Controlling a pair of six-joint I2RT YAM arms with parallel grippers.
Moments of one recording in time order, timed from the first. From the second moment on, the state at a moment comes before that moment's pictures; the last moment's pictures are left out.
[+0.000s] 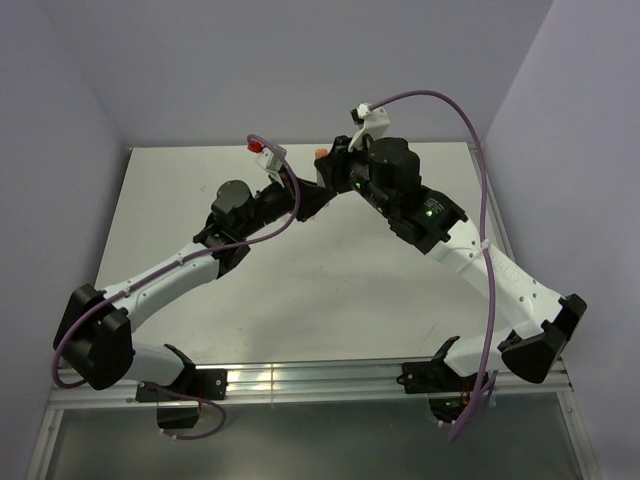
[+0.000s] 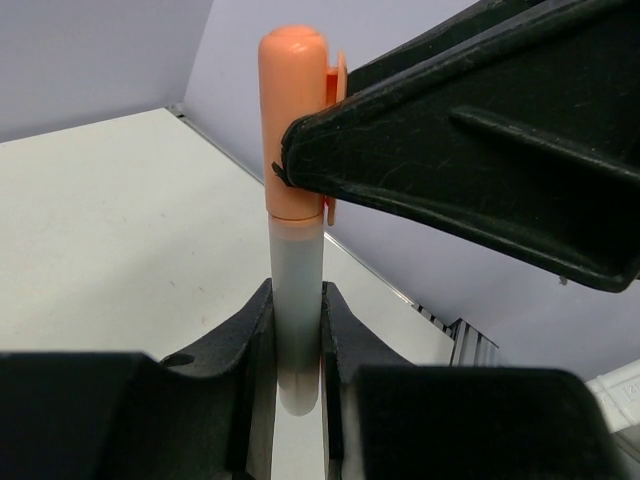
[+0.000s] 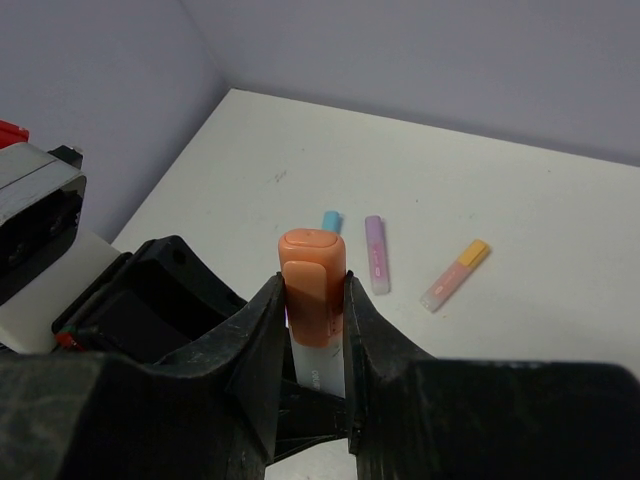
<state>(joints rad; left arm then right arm) -0.66 1.38 0.97 0.58 0.34 -0.55 0.76 1.33 1.48 -0.33 0.20 0.31</state>
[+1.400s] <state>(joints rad) -0.65 1.33 0.98 0.41 0.36 -0.46 0.77 1.29 1.37 -0.24 0.13 0.24</state>
